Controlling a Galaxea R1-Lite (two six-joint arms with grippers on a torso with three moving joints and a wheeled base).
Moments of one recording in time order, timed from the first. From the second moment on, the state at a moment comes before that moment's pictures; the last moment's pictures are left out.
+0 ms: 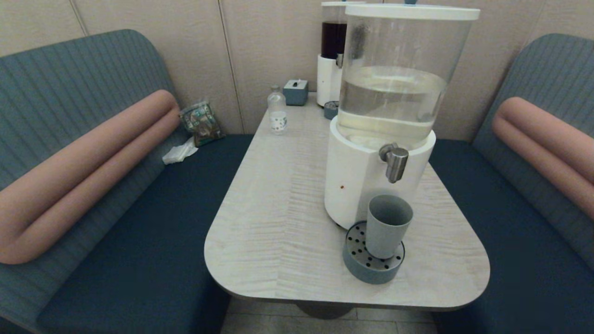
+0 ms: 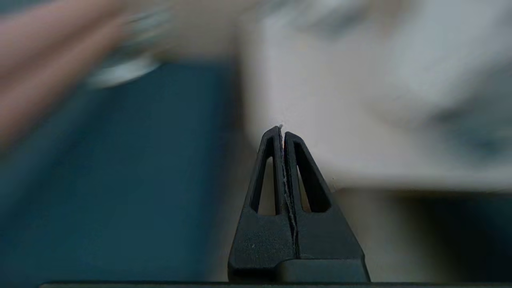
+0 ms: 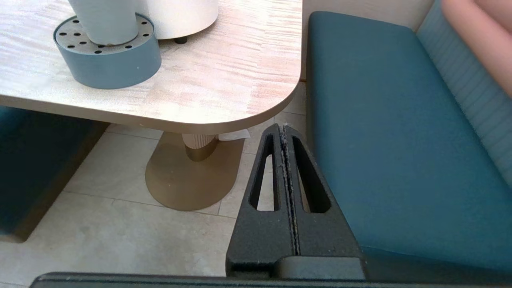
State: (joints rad) left arm 0.01 0.00 -0.01 -0.11 -0.06 -0.04; right arm 0.00 0.00 0.00 0.01 0.01 -0.06
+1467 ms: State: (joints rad) left arm 0.01 0.00 0.00 0.00 0.02 -0.03; right arm 0.32 1.36 -1.56 0.62 0.17 0.02
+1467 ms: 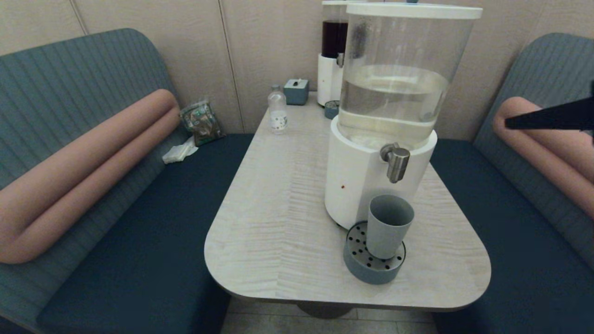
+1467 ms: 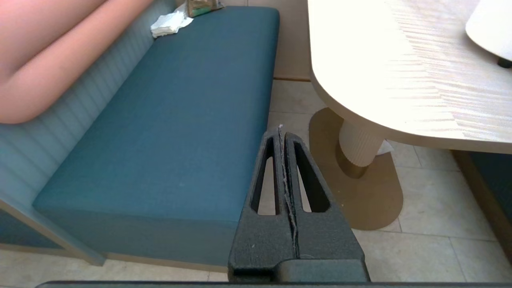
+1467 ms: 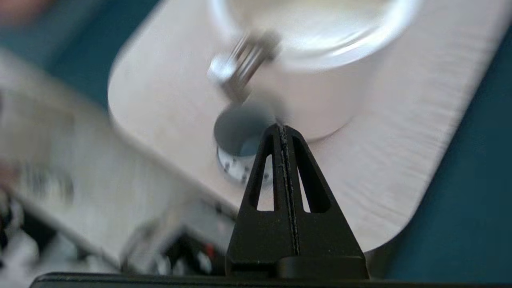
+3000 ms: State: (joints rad) left arm 0.01 0.00 0.00 0.00 0.02 -0.03; right arm 0.43 1.69 -1.65 0.48 0.14 -0.11
